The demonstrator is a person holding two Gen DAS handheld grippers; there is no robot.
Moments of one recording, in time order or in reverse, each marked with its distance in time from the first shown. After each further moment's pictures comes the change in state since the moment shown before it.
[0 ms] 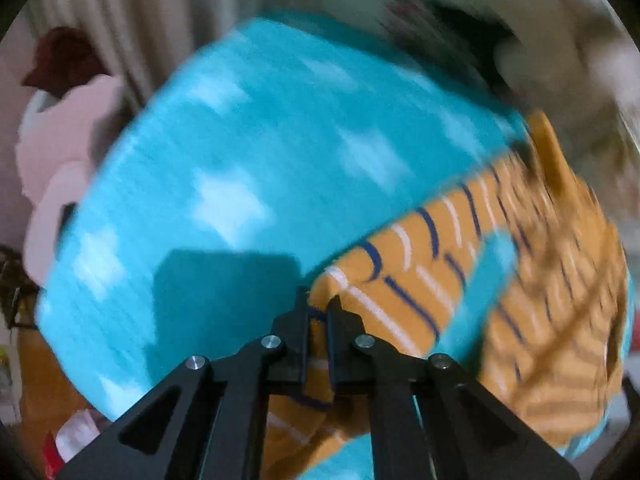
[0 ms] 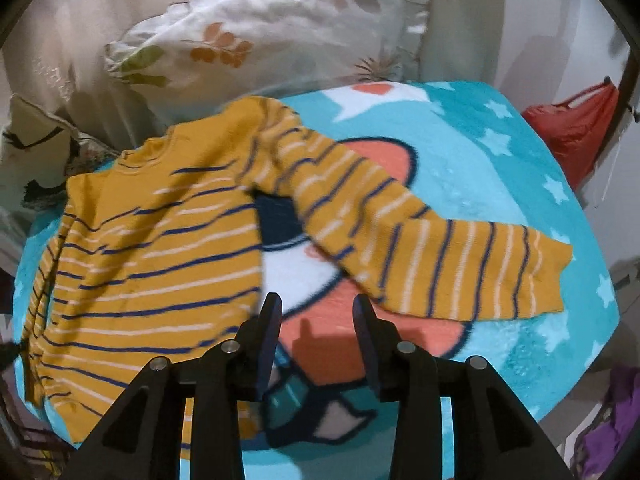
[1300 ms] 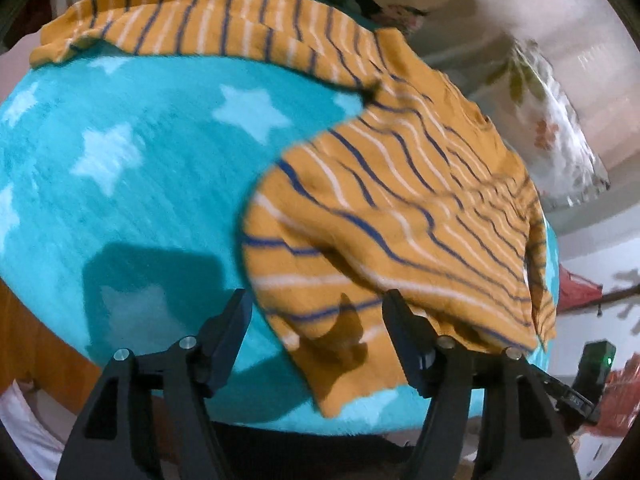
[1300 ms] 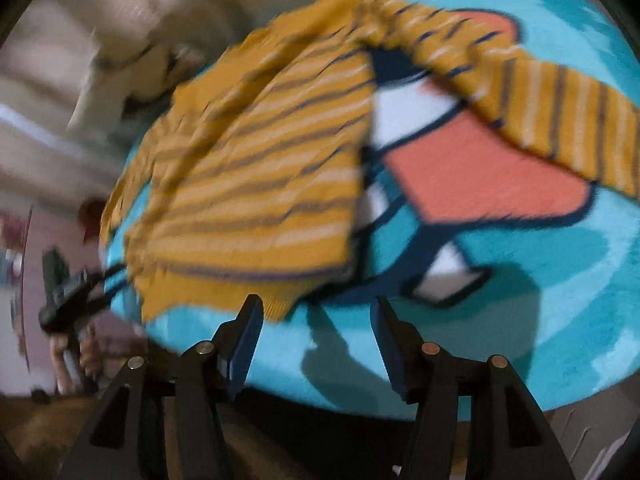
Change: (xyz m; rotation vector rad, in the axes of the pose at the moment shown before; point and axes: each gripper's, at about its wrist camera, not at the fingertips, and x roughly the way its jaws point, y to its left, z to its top) left arm -0.037 -0.093 -0.143 0.014 0.117 -0.351; right arm 0.013 0.001 -0.083 -0.083 0.316 0.473
